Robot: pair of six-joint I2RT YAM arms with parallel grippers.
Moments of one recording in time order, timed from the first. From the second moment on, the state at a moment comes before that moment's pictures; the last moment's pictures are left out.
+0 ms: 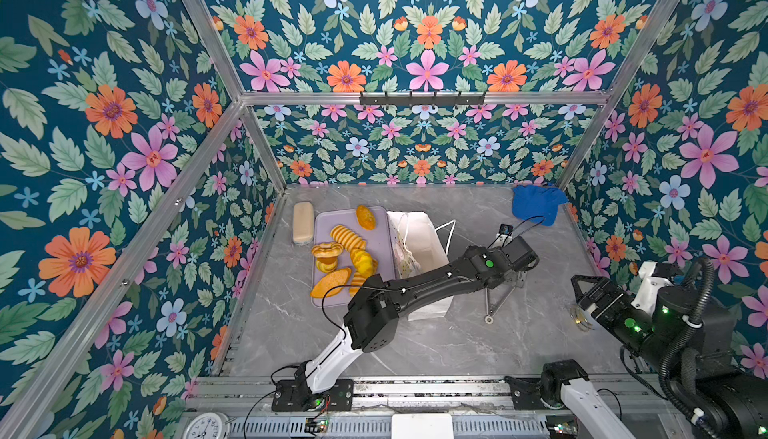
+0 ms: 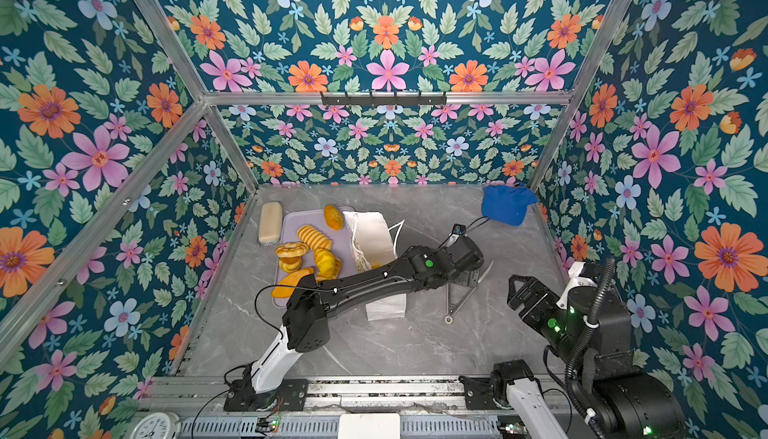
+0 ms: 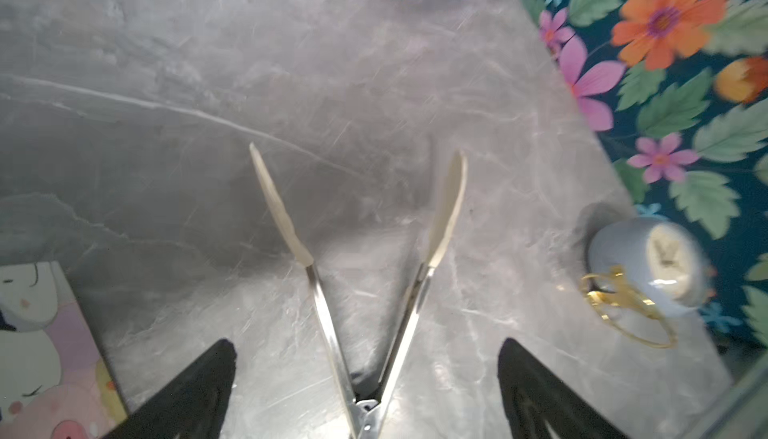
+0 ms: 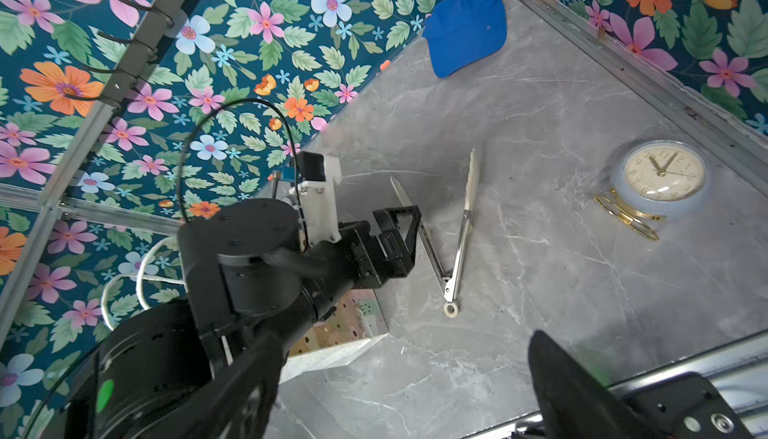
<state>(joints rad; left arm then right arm) -1.22 2.23 2.07 -0.77 -0.34 -0.69 0.15 0.59 1.44 -1.42 0.05 0.78</state>
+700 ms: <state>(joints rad) -1.26 2.30 1.87 -0.56 -0.25 -0.71 0.15 0.60 1.40 -1.42 0.05 0.75</state>
